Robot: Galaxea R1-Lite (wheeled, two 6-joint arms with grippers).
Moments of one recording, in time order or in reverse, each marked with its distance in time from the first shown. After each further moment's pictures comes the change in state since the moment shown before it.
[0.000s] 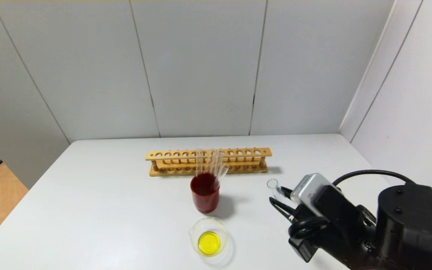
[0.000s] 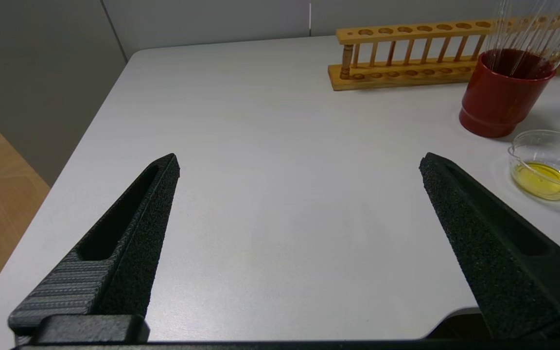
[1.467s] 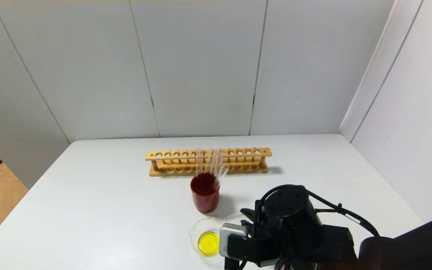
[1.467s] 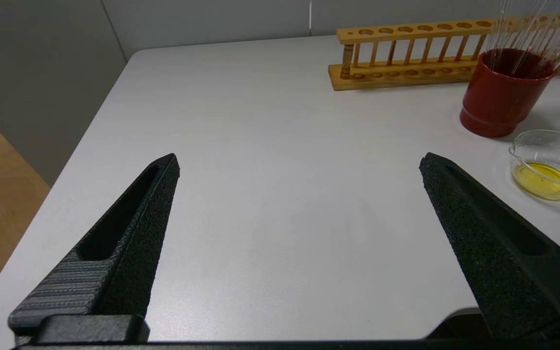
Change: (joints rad) left arm 0.000 0.000 0.000 0.000 0.000 0.001; right arm 0.045 0.325 -0.257 0.254 -0.006 -0.596
